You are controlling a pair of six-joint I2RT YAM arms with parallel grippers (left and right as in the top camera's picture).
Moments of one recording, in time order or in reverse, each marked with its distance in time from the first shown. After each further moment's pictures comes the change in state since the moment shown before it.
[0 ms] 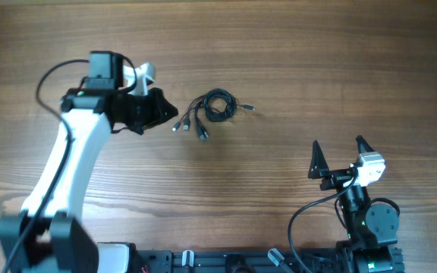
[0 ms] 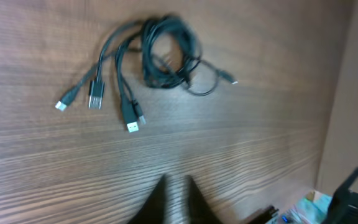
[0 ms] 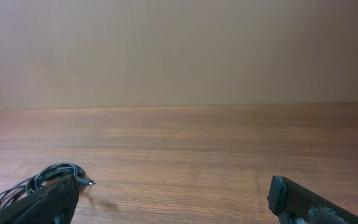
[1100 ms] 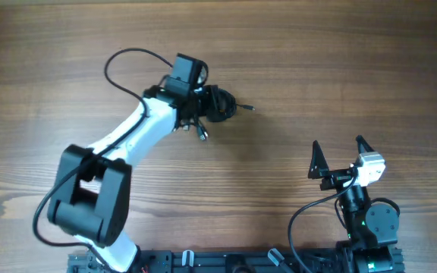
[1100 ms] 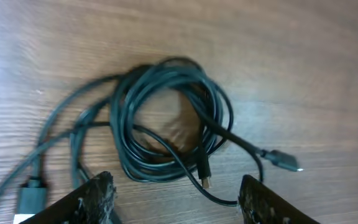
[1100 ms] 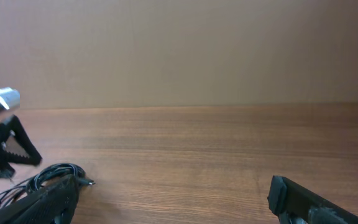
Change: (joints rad) left arm -0.336 0.272 0.000 0.435 -0.422 -0.235; right arm 0.000 0.000 0.000 0.000 0.000 0.000
